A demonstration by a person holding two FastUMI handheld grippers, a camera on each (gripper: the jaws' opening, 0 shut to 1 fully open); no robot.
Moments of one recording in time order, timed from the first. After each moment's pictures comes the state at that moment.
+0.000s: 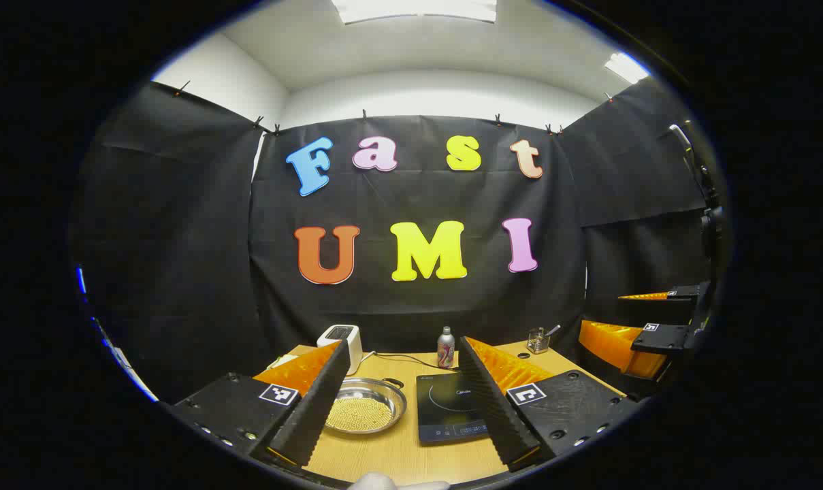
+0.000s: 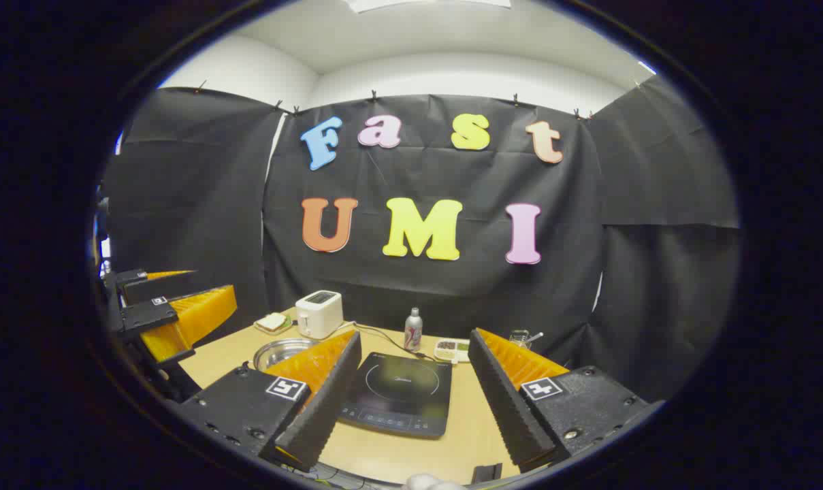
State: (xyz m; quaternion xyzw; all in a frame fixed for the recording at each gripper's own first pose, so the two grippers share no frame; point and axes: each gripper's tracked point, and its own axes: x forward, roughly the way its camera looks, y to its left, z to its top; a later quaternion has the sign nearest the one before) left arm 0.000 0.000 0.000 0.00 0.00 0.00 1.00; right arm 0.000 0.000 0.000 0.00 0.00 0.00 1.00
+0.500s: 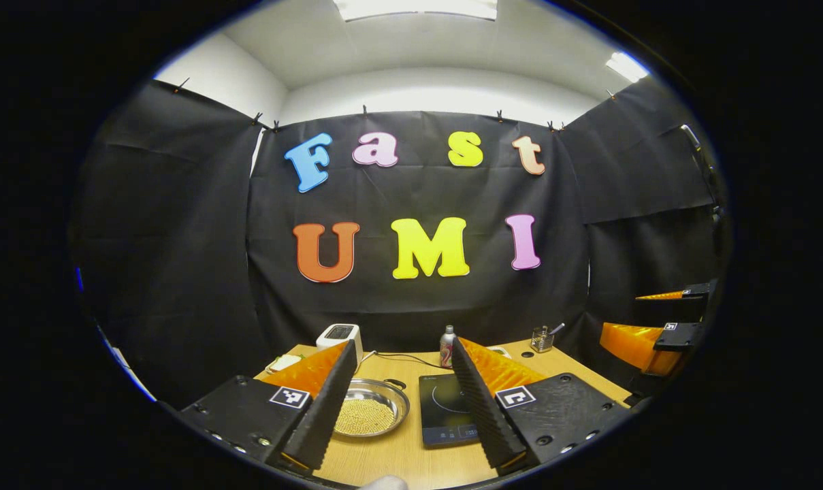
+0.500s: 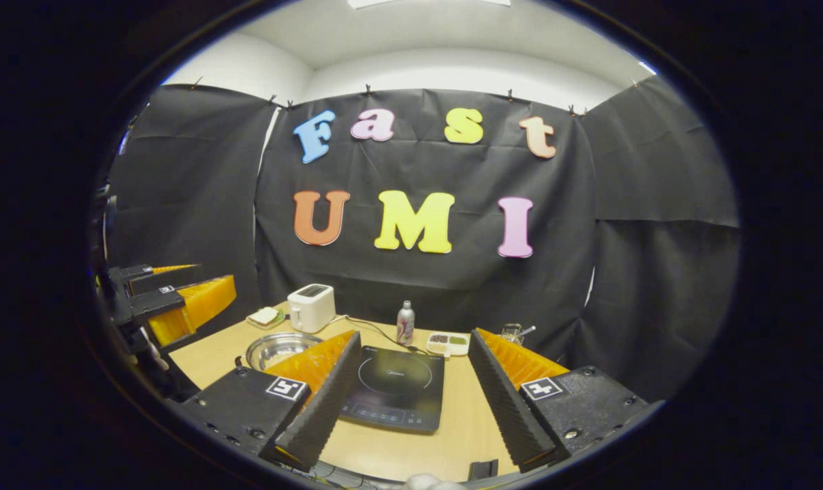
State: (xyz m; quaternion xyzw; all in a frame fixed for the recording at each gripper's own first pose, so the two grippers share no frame) left arm 0.019 0.010 -0.008 0.00 0.00 0.00 1.00; right arm 0.002 -0.006 -0.007 0.00 0.01 -0.02 1.00
